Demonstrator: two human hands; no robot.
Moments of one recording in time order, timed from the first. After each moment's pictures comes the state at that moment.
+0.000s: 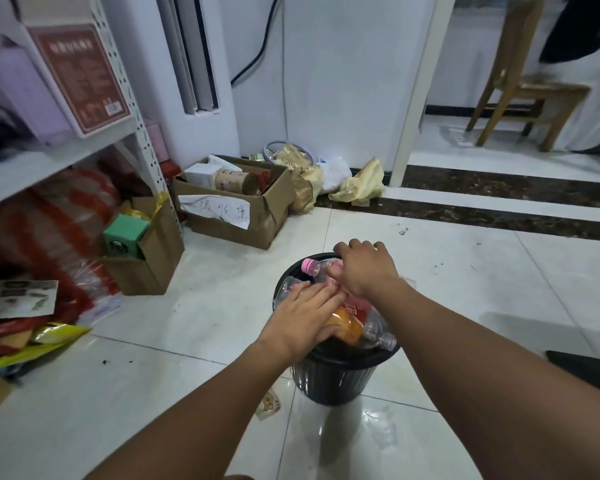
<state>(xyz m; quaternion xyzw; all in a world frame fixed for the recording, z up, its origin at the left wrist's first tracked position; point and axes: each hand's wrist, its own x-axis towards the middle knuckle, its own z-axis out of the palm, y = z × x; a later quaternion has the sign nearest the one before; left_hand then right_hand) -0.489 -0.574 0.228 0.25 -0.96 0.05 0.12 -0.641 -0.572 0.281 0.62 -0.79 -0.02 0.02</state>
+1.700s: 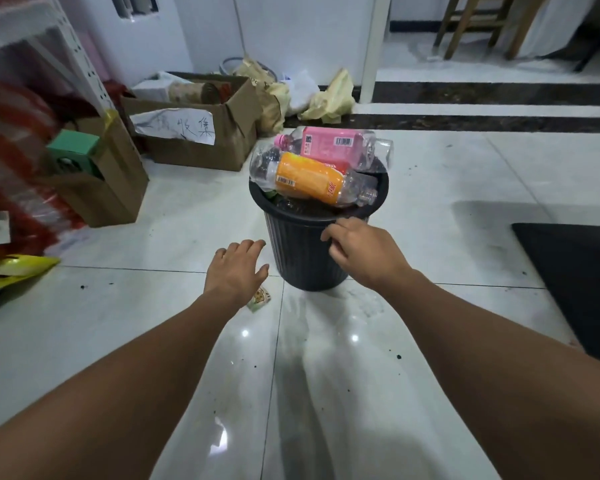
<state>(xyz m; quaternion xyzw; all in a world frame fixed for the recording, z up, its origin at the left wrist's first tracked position) -0.403 -0.525 0.109 0.45 -0.89 -0.02 0.00 -0.587 -0.411 0.166 0.66 -0.75 0.09 0.01</state>
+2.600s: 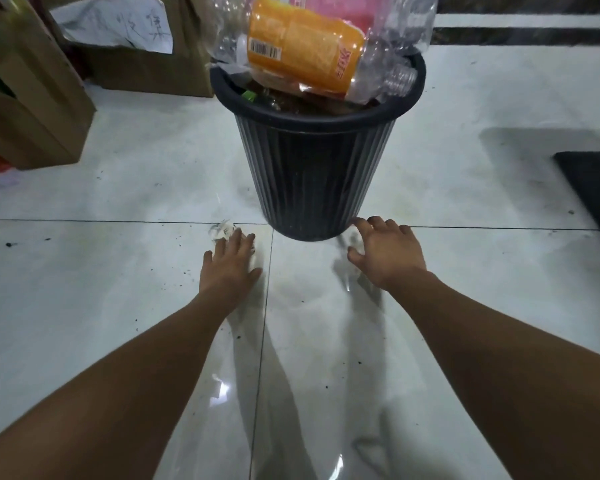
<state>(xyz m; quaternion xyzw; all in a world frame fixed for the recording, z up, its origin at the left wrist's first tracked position) -0.403 -0.547 -0.073 0.47 -0.88 -0.08 -0.08 -0.614 -0.412 -0.011 0.52 -0.85 -0.02 -0.07</state>
